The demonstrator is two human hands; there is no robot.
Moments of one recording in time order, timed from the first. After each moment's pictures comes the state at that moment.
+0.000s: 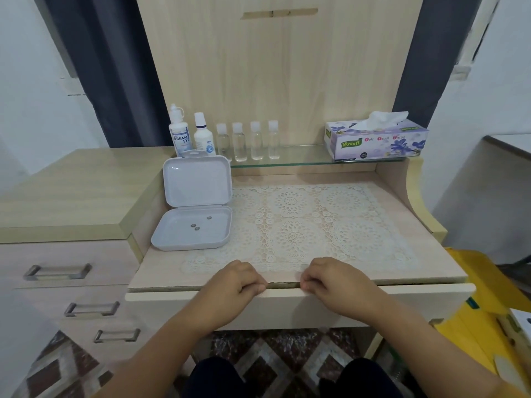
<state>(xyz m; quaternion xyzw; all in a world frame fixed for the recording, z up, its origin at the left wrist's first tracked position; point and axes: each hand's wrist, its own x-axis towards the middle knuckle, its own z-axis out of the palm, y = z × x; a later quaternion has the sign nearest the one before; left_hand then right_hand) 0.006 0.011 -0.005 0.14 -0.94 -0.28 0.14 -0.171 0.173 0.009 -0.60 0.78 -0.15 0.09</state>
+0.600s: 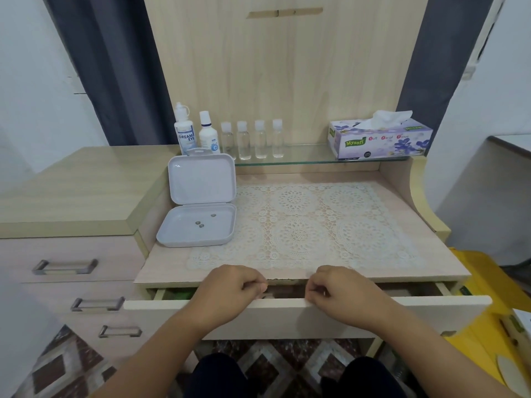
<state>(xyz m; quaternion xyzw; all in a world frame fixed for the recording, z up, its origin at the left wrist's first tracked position) 0.019 0.024 0.014 0.25 -0.91 -0.31 0.09 -0.153 0.185 0.016 -0.58 0.79 -0.15 0.11</state>
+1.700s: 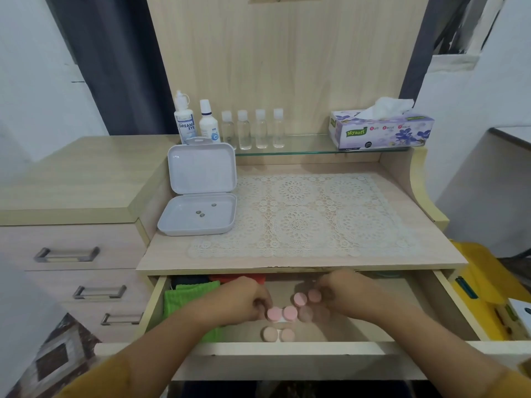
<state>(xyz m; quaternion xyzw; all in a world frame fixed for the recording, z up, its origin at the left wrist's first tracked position) 0.012 0.020 -0.025 0.17 -0.94 -0.27 -0.13 -0.169 0.187 -0.018 -0.54 0.82 -0.03 0.21</state>
